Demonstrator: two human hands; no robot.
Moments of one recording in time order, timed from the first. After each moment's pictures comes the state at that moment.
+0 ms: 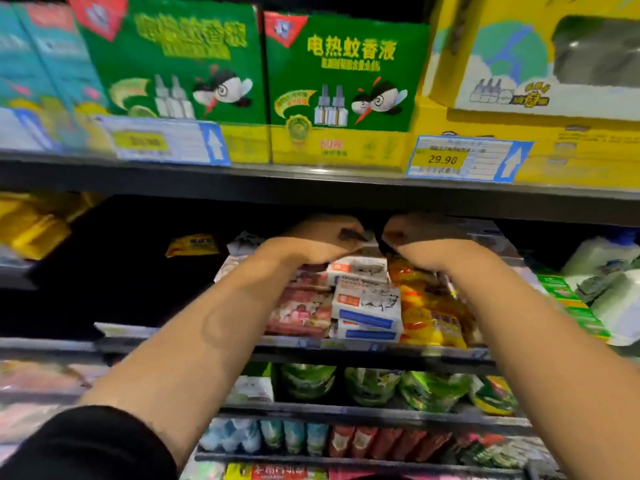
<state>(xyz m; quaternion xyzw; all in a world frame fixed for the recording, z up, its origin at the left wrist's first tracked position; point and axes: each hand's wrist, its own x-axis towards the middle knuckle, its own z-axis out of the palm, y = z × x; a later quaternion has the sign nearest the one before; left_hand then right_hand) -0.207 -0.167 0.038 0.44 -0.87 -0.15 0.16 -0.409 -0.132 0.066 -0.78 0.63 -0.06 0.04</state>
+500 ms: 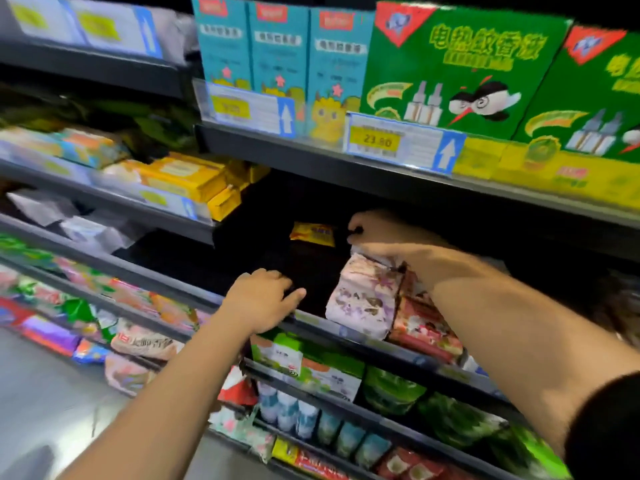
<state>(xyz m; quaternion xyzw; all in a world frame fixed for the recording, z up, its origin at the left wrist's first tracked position) 0.043 -0.058 -0.055 0.71 -0.70 -0.04 0.00 -0.153 -0.211 0.028 -0.88 0.47 -0.03 0.10</state>
